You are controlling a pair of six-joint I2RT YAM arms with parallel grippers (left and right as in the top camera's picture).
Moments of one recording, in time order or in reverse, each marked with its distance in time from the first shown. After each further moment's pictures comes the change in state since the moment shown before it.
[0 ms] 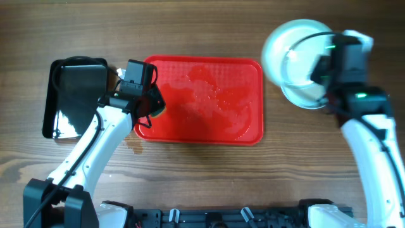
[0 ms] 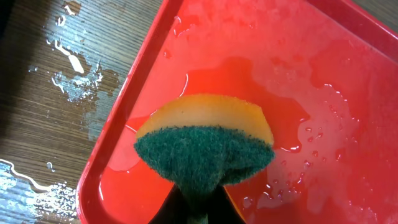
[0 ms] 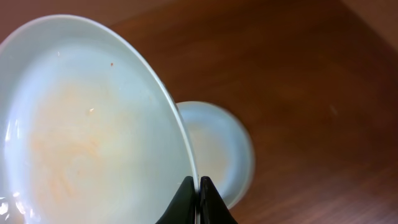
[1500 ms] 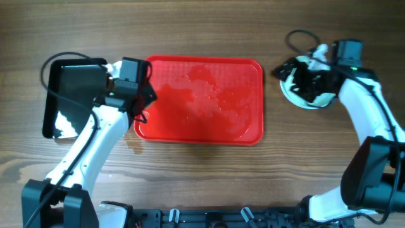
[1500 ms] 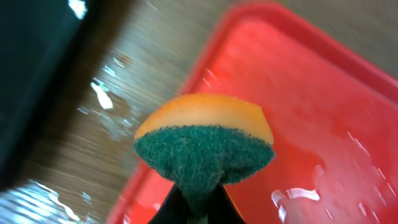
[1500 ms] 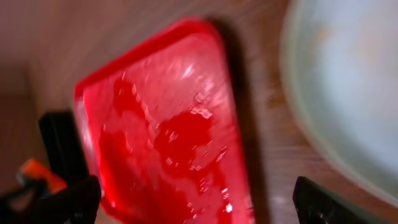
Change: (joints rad) left arm 0.046 0.000 -0.001 0.074 -0.169 0.000; right arm -0.081 0.386 -0.034 0.038 -0.938 -0.019
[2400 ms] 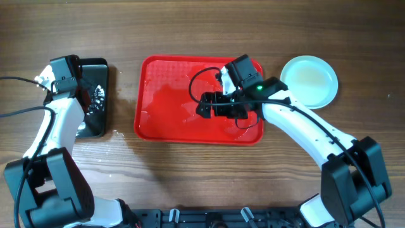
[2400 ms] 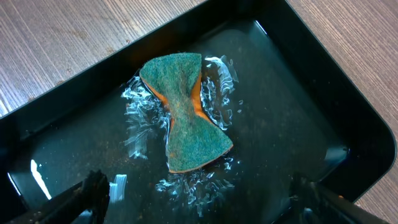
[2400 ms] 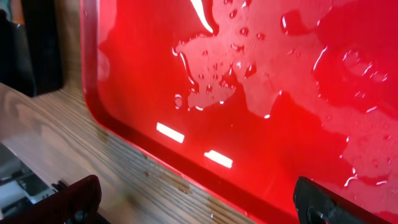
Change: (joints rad) left arm 0.467 0.160 0.000 0.216 -0.101 0.000; right arm 0.652 0.000 0.000 0.016 0.194 0.140
